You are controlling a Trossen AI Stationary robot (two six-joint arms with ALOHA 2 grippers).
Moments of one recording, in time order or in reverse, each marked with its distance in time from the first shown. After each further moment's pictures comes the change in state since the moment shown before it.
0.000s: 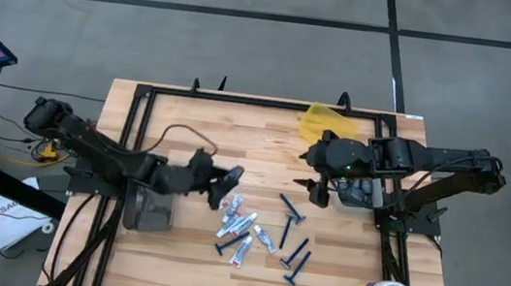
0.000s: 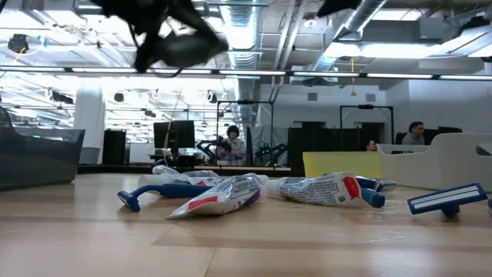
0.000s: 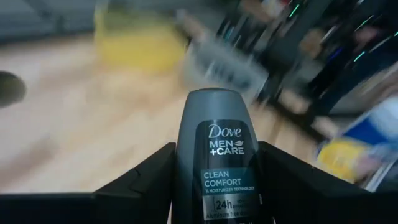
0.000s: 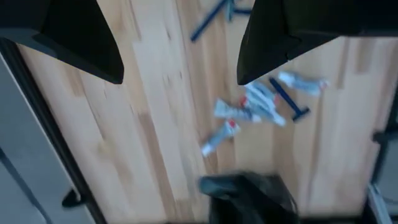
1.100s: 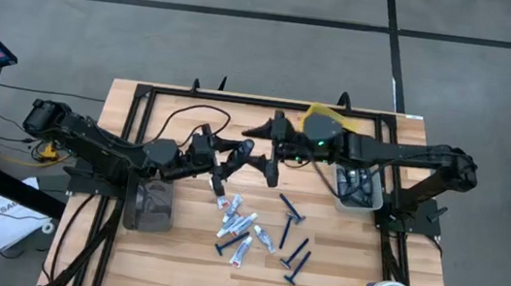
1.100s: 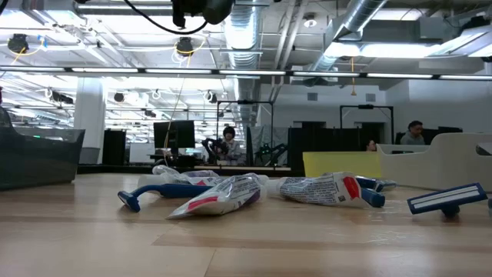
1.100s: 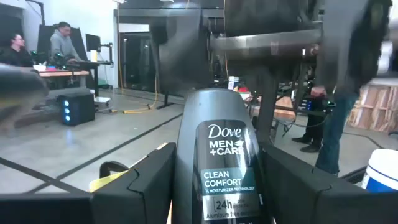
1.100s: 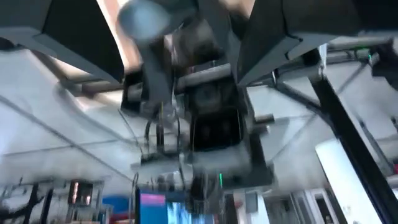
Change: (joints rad) left arm 0.103 0.006 0.002 0.550 0.079 0.698; right arm -0.140 0.240 0.007 0.822 -0.238 -0.018
